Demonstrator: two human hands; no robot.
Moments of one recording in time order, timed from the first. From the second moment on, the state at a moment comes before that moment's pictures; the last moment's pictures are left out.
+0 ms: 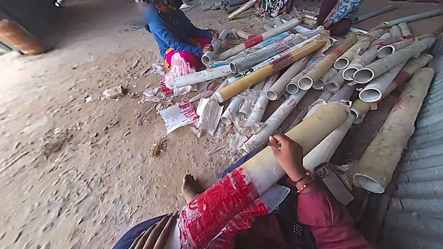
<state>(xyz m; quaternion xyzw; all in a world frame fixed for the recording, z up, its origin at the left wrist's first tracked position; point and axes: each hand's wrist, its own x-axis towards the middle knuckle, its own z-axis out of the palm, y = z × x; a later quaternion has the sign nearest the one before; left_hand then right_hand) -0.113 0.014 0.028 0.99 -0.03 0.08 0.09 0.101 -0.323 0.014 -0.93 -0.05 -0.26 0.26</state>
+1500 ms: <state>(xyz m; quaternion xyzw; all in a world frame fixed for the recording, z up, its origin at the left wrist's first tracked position) -0.131 0.040 -0.039 0.95 0.03 0.23 0.22 0.013 -0.136 0.055 -0.66 -0.75 -0.01 -0.01</state>
